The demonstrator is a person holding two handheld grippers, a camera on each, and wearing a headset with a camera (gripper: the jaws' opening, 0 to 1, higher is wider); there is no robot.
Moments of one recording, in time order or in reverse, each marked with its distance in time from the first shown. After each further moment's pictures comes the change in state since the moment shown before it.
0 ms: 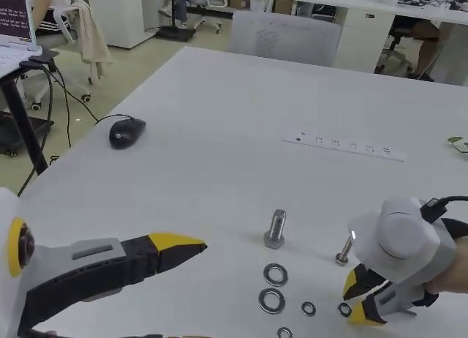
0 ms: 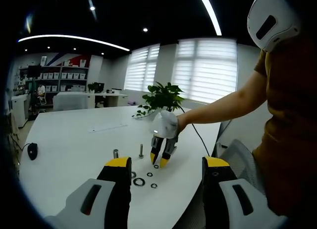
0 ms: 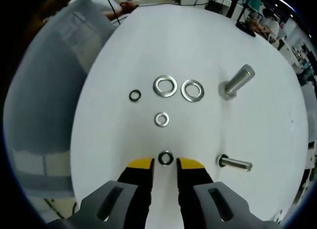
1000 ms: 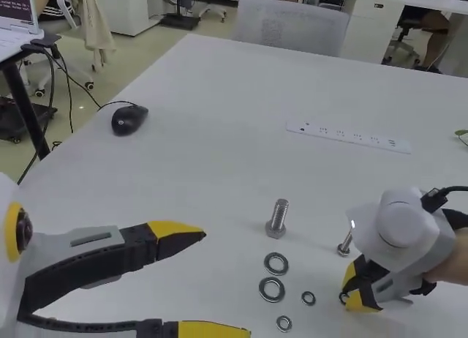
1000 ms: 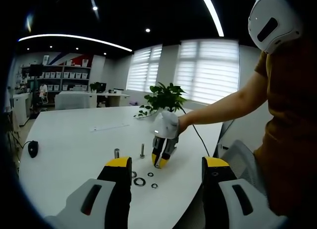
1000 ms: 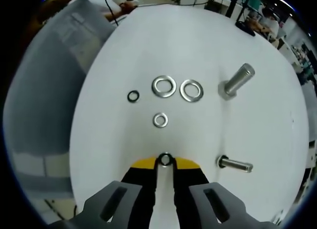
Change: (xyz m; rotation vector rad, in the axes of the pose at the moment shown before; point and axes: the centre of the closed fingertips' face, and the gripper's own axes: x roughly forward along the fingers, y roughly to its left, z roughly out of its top) left arm 0.002 0.000 -0.002 -0.009 -0.007 0.015; right arm 0.001 0.000 0.000 0.005 -0.008 -0.001
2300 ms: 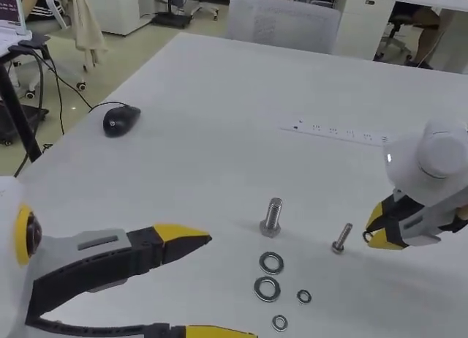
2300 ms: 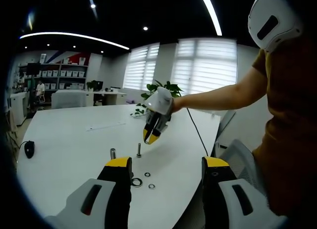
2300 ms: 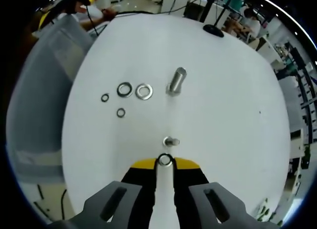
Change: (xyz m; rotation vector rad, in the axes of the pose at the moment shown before) left arm 0.009 -0.003 -0.002 -0.003 0.017 -0.030; right arm -0.072 -0.061 -0.007 0.044 -0.008 -0.168
